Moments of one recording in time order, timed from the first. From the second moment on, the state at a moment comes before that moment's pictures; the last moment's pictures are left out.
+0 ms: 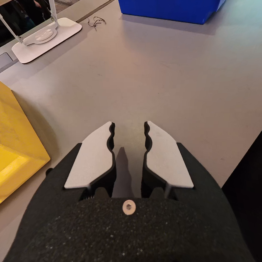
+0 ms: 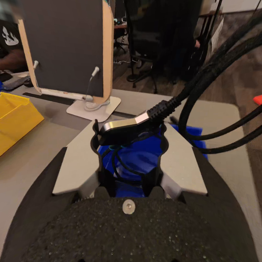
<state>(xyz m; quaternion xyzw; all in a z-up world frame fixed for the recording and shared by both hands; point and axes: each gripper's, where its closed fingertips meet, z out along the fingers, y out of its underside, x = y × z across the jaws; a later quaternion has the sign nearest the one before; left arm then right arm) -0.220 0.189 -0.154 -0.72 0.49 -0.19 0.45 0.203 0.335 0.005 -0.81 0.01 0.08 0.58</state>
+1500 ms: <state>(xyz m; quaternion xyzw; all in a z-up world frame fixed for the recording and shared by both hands) -0.355 0.231 -0.094 -0.75 0.29 -0.09 0.59 0.158 0.145 -0.077 -0.77 0.05 -0.03 0.64</state>
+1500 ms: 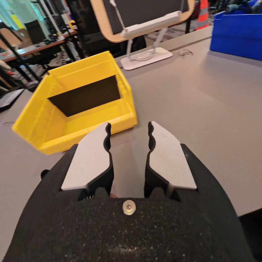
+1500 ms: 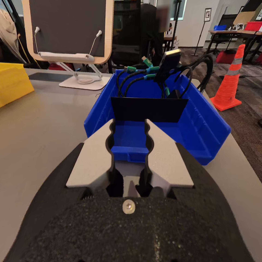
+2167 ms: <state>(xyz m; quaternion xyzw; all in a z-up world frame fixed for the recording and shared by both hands) -0.349 0.251 -0.111 -0.73 0.32 -0.04 0.60 0.075 0.188 -0.128 -0.85 -0.06 -0.06 0.53</state>
